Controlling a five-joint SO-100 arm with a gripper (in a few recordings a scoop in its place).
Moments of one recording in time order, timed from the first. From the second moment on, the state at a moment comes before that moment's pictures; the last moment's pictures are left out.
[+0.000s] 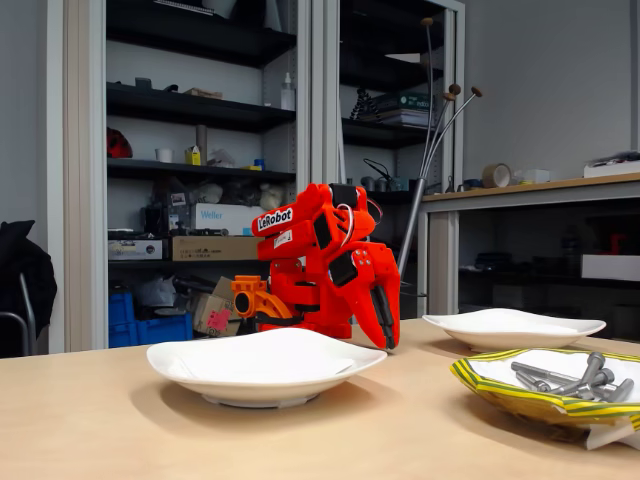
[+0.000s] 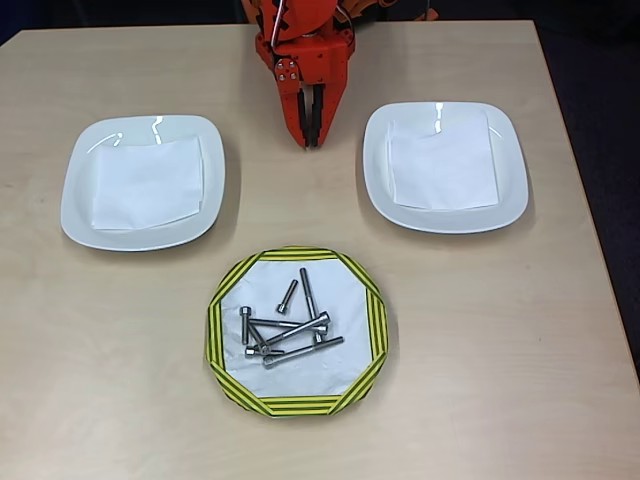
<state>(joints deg) -4.1 189.7 179.6 74.7 78.3</state>
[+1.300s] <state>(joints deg) -0.4 189.2 177.6 74.0 73.8</state>
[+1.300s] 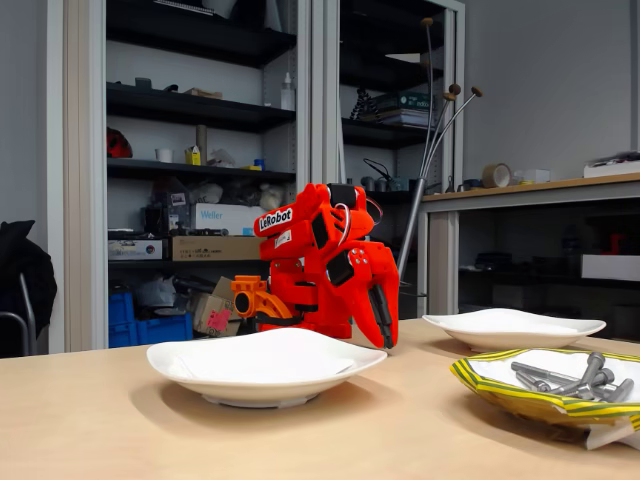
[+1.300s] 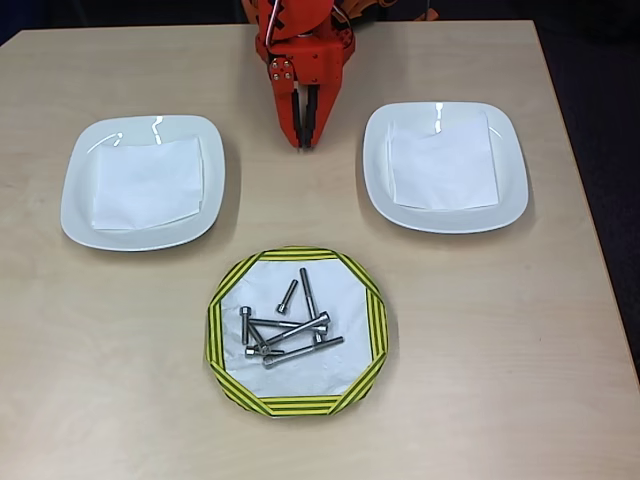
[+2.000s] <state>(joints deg) -1.7 122.1 124.3 62.3 82.9</state>
